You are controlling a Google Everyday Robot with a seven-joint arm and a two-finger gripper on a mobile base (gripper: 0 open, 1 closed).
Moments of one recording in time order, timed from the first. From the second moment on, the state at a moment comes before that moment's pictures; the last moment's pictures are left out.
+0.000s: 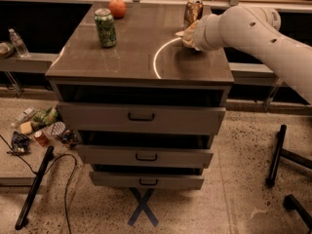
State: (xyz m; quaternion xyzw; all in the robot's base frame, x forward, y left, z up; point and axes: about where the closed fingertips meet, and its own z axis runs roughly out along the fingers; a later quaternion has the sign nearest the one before) arm 0.785 -0.119 0.892 -0.57 0.65 -0.14 0.49
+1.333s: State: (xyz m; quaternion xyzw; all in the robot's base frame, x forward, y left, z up) arm 0.721 -0.013 0.932 -0.66 0.51 -0.07 0.55
